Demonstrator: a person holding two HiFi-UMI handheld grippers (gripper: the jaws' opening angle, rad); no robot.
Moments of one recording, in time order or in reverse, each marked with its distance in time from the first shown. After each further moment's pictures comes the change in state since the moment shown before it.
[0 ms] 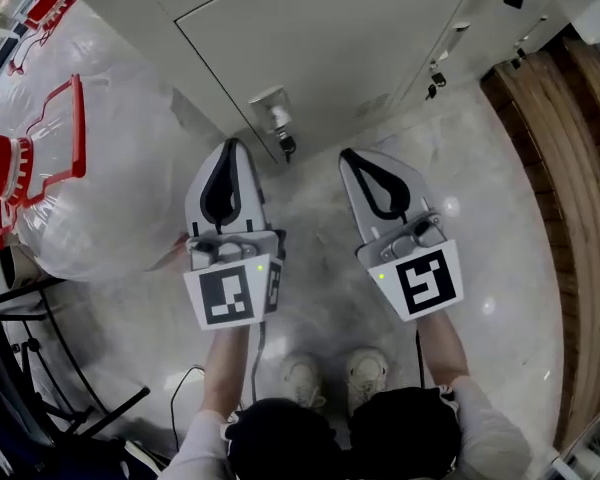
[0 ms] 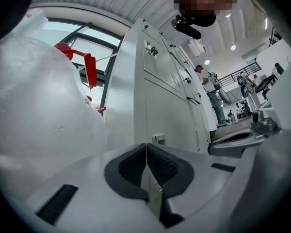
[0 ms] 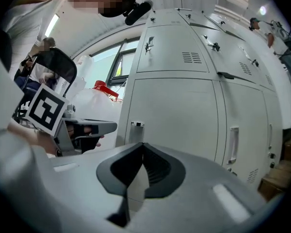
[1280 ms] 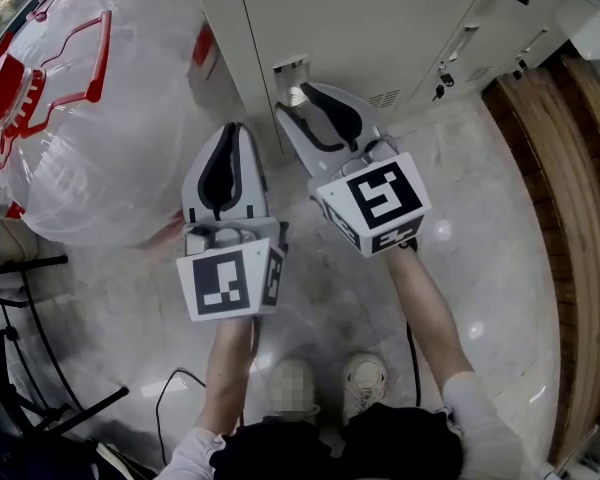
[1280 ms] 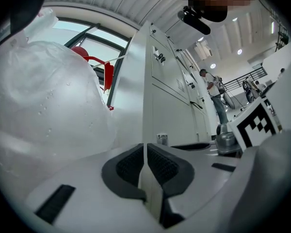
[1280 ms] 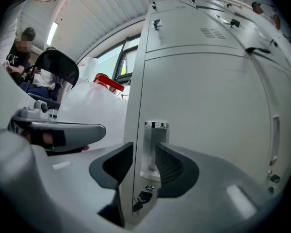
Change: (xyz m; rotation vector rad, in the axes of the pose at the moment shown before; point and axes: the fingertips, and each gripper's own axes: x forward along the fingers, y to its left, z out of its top) left arm -0.027 0.014 -0.007 -0.062 0.001 0.042; right arm 0.083 0.034 -0.004 0.031 0.037 0.106
